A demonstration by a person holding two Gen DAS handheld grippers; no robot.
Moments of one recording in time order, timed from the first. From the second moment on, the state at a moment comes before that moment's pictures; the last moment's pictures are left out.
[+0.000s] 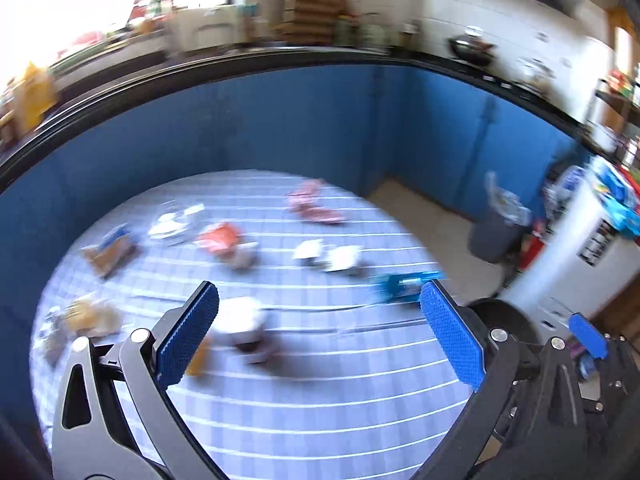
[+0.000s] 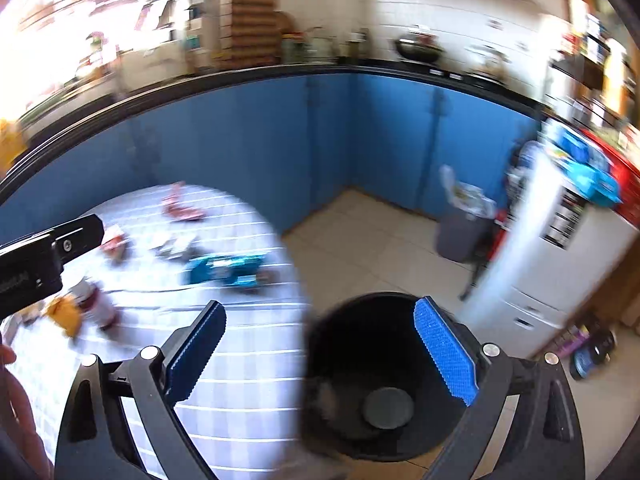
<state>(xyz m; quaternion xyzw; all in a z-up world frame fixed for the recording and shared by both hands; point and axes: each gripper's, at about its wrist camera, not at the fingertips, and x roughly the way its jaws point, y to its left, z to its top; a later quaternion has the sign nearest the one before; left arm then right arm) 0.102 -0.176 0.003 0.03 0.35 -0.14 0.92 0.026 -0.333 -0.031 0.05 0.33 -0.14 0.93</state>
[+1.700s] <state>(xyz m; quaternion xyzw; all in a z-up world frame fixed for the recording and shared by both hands) 0.154 -0.105 -0.077 0.04 0.43 -0.10 0.89 0.108 -0.251 -0.075 -0.03 0.40 -0.06 0.91</state>
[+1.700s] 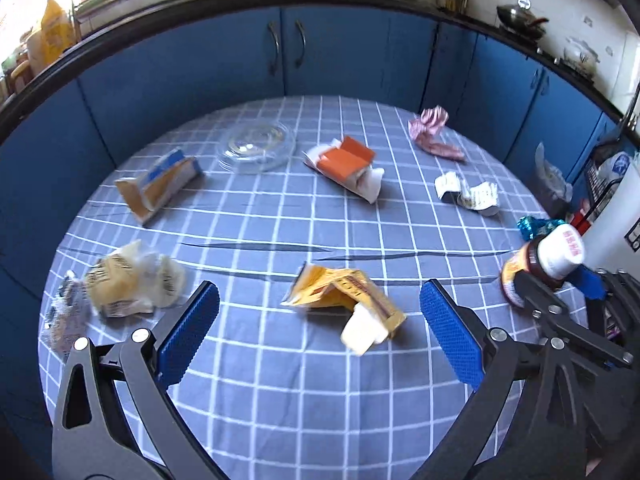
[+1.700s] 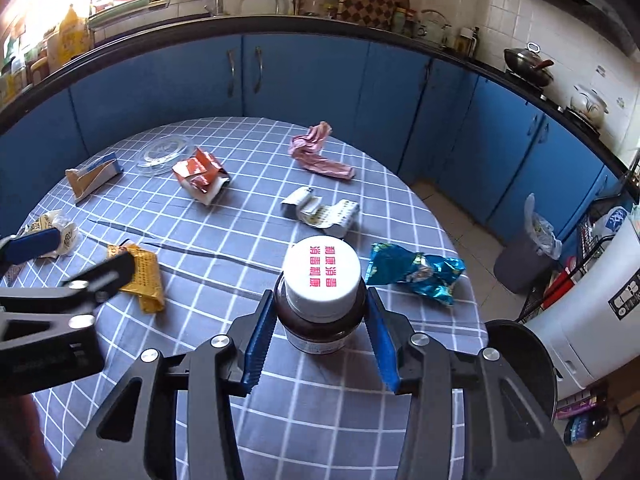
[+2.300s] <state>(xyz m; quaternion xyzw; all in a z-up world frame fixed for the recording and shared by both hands) 0.166 -0.112 -0.103 0.04 0.48 -0.09 0.87 0.098 -0.277 -0.074 0.00 0.39 -0.06 0.92</state>
